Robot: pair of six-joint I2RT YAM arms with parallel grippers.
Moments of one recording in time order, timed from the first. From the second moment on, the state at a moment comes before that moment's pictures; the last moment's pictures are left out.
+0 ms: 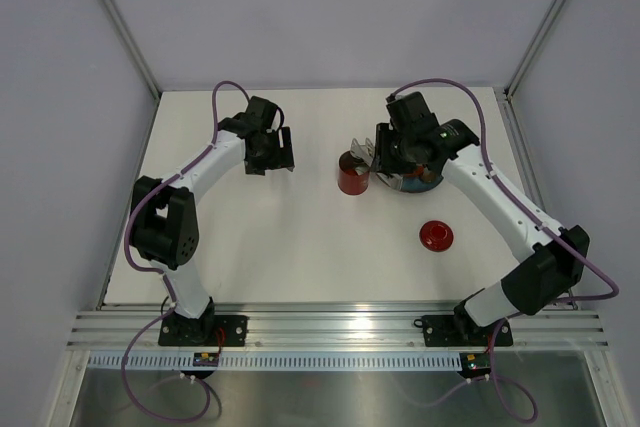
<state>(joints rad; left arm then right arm) -0.36 1.79 1.44 -0.72 -0.01 -0.46 0.53 1.49 1.52 -0.91 0.04 0.48</state>
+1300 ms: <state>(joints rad) -0.36 1.79 1.44 -0.72 -0.01 -0.46 0.55 1.54 1.52 -0.91 0.04 0.49</state>
